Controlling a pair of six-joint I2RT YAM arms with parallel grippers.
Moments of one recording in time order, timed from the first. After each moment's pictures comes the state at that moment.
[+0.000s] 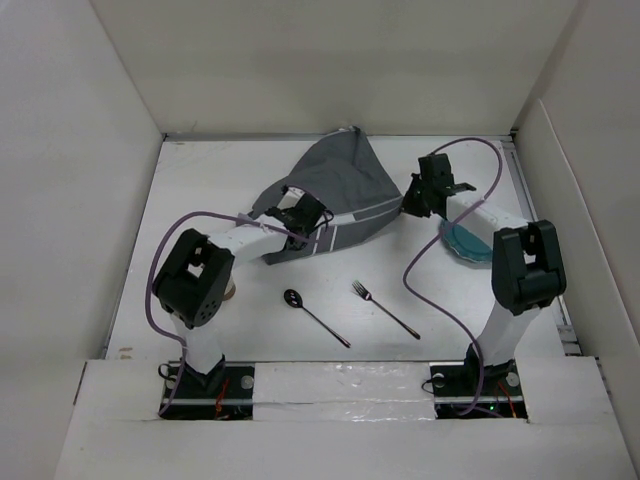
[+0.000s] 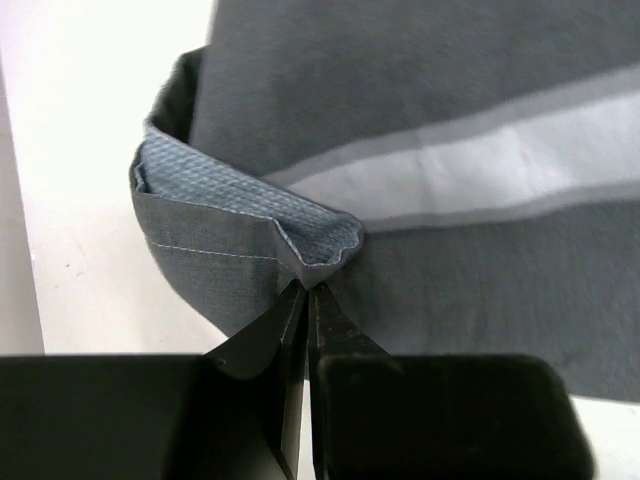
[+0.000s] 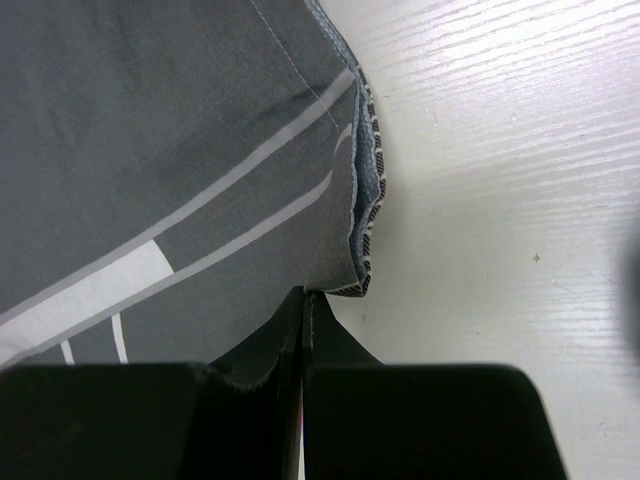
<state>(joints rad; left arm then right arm) -0.64 1.78 1.14 -0.56 -0.79 -0.33 0.23 1.81 1.25 -0.28 0.01 0.59</state>
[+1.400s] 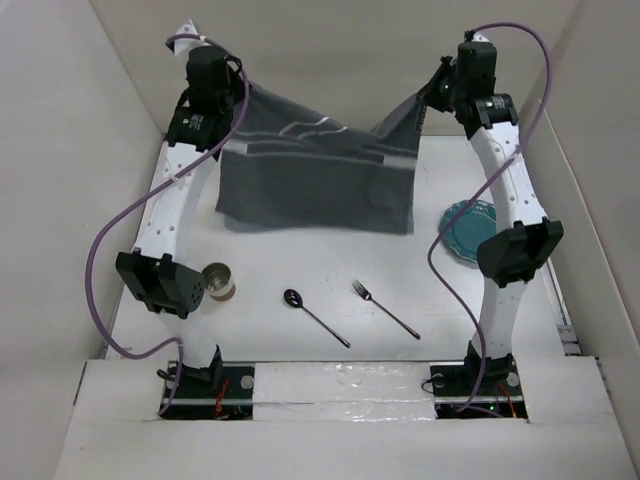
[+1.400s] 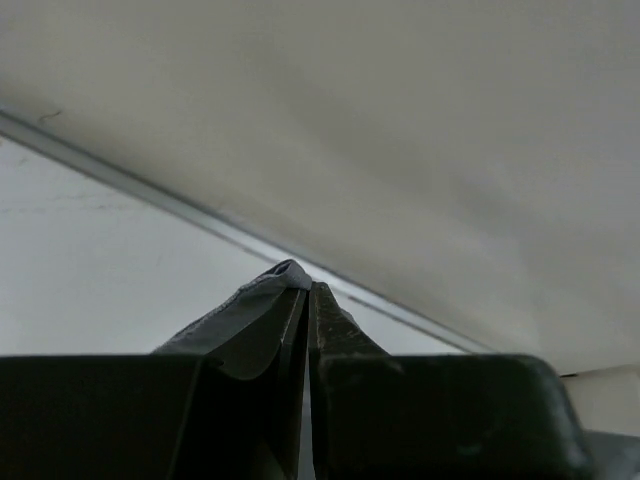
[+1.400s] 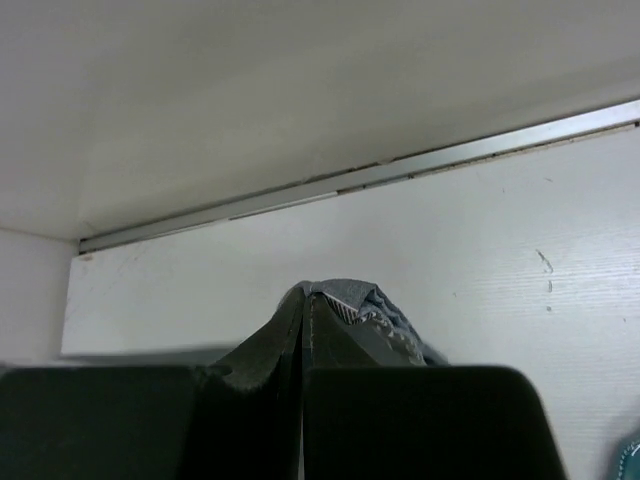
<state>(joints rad) -0.24 1.78 2.06 -0.49 -0.34 -0.63 0.17 2.00 2.30 -0.64 0.03 0.52</state>
